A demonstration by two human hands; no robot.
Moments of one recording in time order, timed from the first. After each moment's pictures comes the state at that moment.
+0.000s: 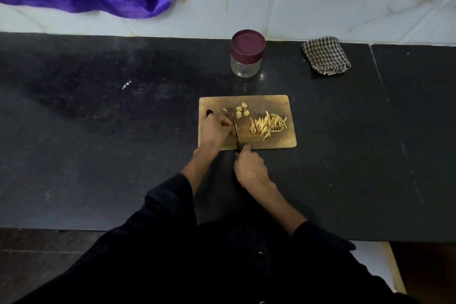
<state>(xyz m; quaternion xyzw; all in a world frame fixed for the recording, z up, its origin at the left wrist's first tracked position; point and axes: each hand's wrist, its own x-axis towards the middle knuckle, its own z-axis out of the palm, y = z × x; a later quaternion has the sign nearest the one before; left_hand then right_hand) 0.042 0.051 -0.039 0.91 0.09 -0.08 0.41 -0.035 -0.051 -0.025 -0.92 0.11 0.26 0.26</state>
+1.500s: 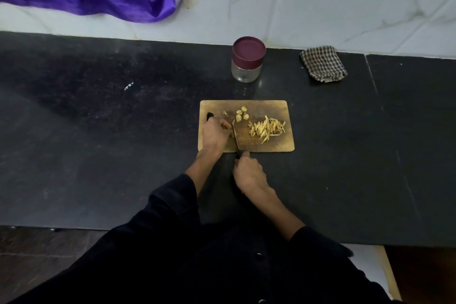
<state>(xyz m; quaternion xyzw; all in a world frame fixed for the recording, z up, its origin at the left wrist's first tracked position) 0.036 0.044 -0.034 0.91 0.12 -0.05 0.40 -0.044 -0.051 -0.026 -0.92 0.13 0.27 0.27</state>
